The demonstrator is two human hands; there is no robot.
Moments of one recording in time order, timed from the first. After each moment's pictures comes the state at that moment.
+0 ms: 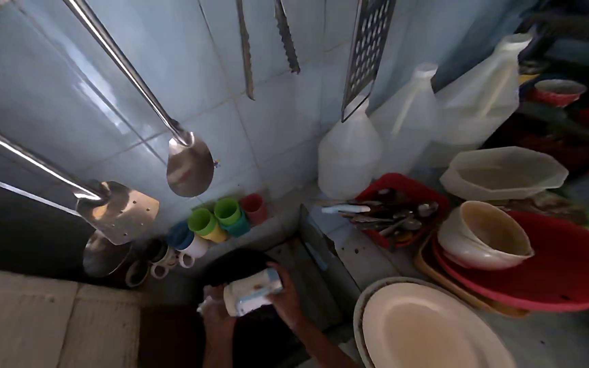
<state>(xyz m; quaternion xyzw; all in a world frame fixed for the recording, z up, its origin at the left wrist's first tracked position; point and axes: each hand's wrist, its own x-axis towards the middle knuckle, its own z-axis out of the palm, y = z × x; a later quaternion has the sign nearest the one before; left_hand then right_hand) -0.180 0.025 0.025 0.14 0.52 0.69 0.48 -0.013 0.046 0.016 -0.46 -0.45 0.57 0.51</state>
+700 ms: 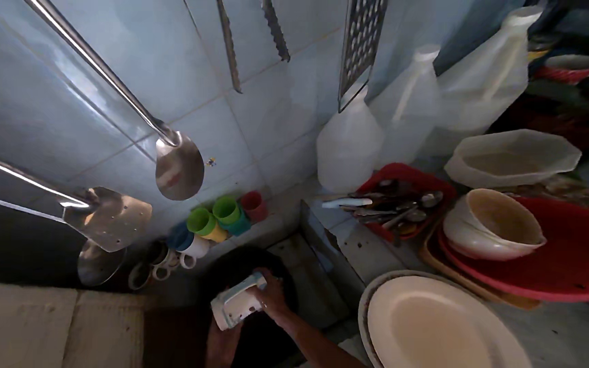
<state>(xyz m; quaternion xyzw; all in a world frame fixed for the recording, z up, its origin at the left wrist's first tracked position) -0.196 -0.016 0.012 0.06 0.43 0.67 0.60 -0.043 0.059 0.031 -0.53 -0.43 0.65 0.34</state>
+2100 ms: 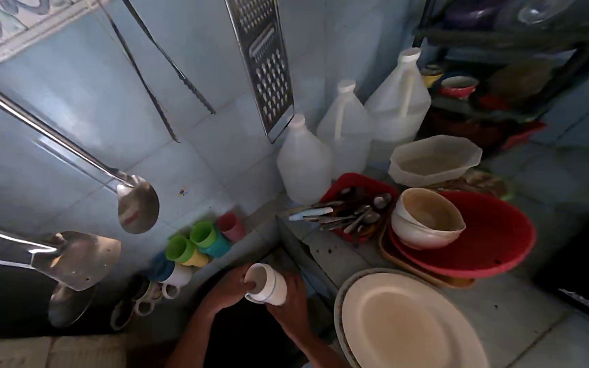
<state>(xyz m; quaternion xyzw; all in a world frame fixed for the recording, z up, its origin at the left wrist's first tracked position) -0.120 0.126 0.132 0.72 0.53 0.03 0.46 0.032 0.037 0.007 -0.63 -0.50 0.31 0.51</state>
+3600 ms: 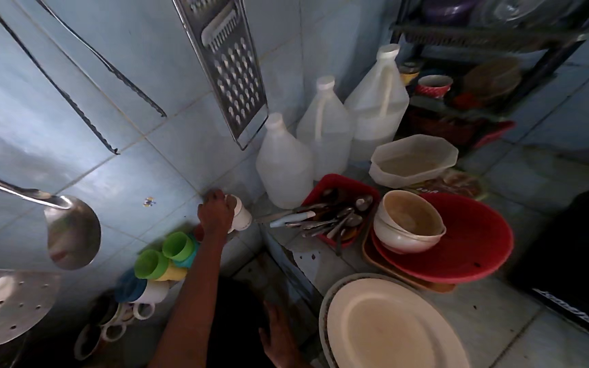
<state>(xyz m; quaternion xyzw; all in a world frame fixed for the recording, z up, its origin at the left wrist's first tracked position) -0.027 0.293 0.137 0.72 0.69 0.06 -0.04 0.035 0.018 -0.030 -0.65 -0.52 0.49 0.24</state>
